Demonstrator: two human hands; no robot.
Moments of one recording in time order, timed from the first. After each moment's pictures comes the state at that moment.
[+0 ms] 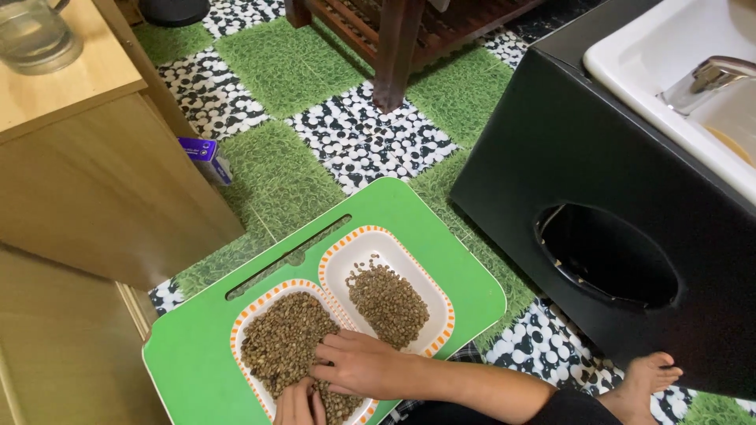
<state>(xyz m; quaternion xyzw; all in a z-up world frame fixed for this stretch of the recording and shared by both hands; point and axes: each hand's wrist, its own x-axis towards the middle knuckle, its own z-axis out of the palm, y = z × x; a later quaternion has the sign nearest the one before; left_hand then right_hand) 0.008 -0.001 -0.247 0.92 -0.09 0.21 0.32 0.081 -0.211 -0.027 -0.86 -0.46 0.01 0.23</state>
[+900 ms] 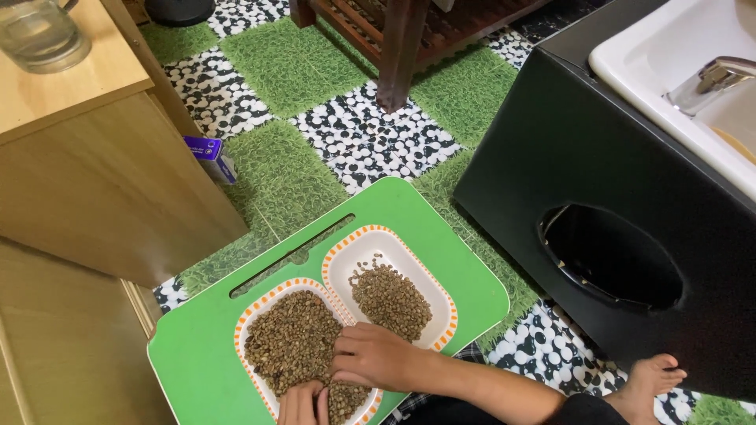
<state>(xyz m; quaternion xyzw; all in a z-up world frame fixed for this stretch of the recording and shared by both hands) 0.007 -0.008 -0.224 0.90 -0.10 0.23 0.36 0.079 -0.227 -0.023 -0.84 -0.42 -0.04 0.33</state>
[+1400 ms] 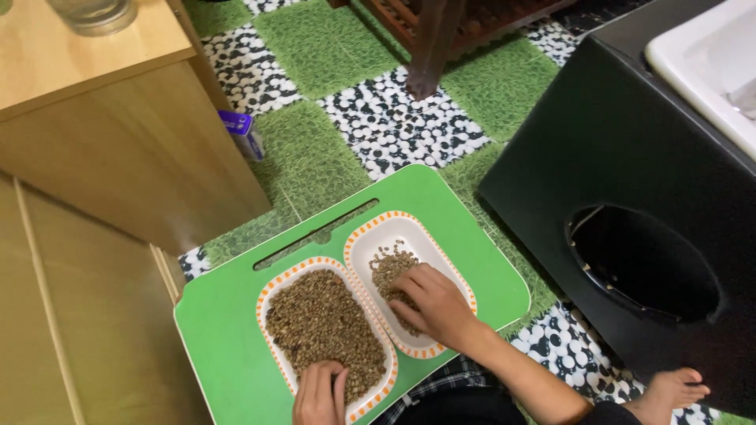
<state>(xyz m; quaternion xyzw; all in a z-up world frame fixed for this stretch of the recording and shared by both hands) 0.001 -0.026 -0.116 0.90 -0.09 0.19 0.38 0.090 -0.269 0.003 -0.92 -0.23 -0.14 0.28</state>
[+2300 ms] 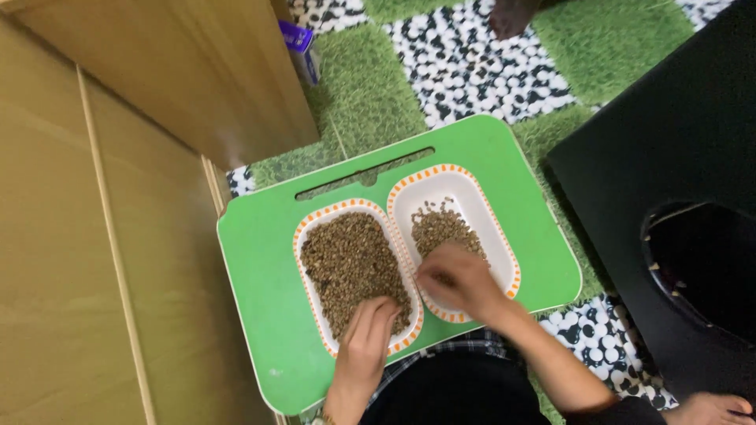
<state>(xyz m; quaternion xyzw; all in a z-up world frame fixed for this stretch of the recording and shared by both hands) 0.012 -0.062 -0.018 0.88 -0.16 0.15 0.43 0.093 -0.269 -0.029 -0.85 -0.27 -0.01 0.45</state>
